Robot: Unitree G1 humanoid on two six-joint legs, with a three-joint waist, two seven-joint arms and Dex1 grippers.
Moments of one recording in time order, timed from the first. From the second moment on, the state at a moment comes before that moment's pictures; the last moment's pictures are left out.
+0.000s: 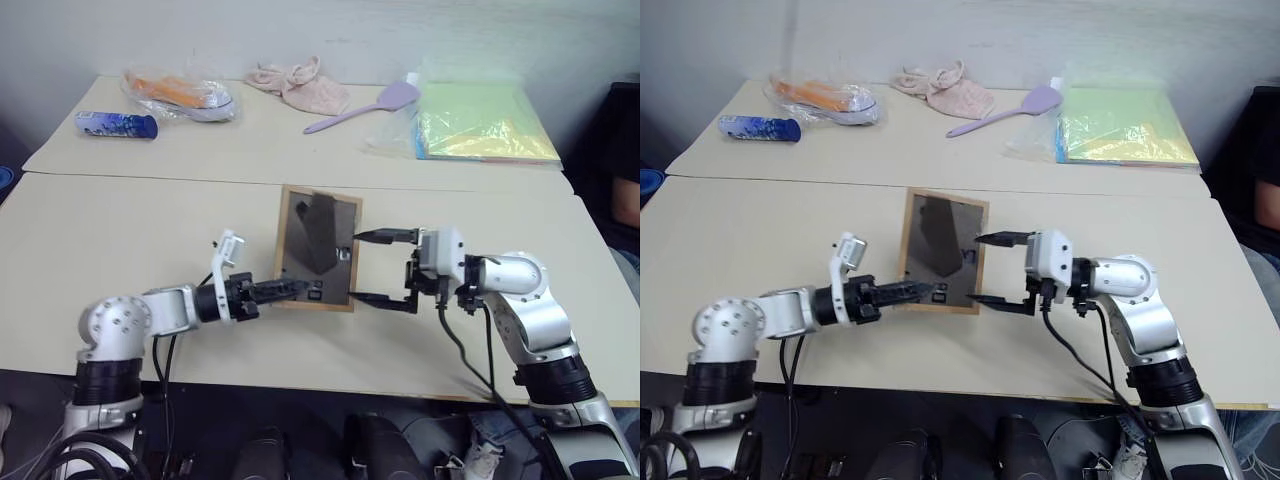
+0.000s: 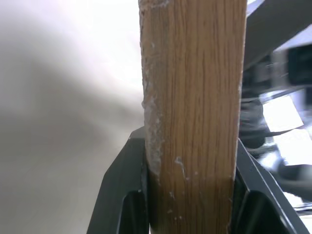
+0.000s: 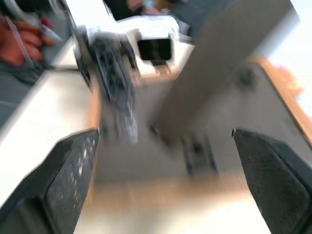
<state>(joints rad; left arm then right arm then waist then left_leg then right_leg) -0.48 0.53 0.27 0.02 -1.27 1.47 -0.46 -0.46 -0.55 0.04 -0.02 0.35 -0.14 1.18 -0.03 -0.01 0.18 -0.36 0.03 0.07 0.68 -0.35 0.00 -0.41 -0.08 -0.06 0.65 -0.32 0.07</state>
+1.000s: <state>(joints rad) -0.50 0.66 0.04 0.20 -1.94 1.40 -0.10 -0.69 -0.50 0.13 0.57 -0.54 -1.17 0.45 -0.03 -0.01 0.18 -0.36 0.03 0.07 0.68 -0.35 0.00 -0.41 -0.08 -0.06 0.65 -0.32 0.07</state>
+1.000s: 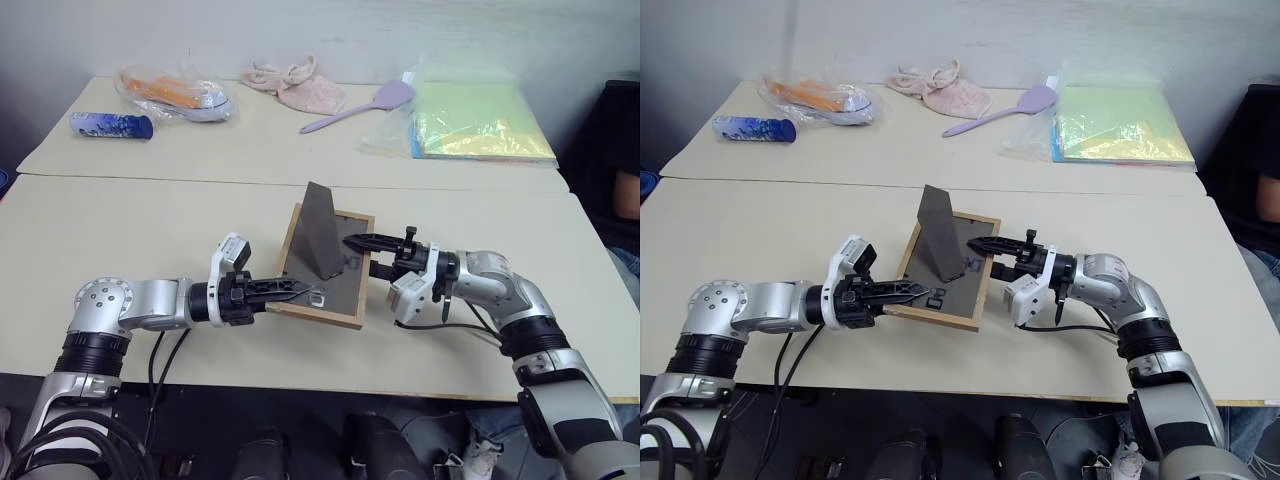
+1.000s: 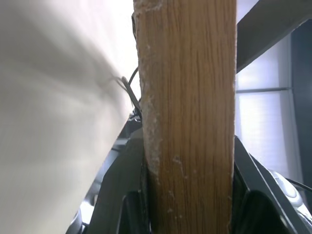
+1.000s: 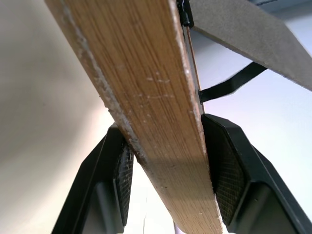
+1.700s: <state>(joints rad) -0.02 0.87 0.25 -0.26 -0.62 0.16 -0.94 -0.41 -0.59 0.18 0.06 0.70 0.18 0.90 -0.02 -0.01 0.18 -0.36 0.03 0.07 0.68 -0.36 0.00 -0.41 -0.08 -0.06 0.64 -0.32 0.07</state>
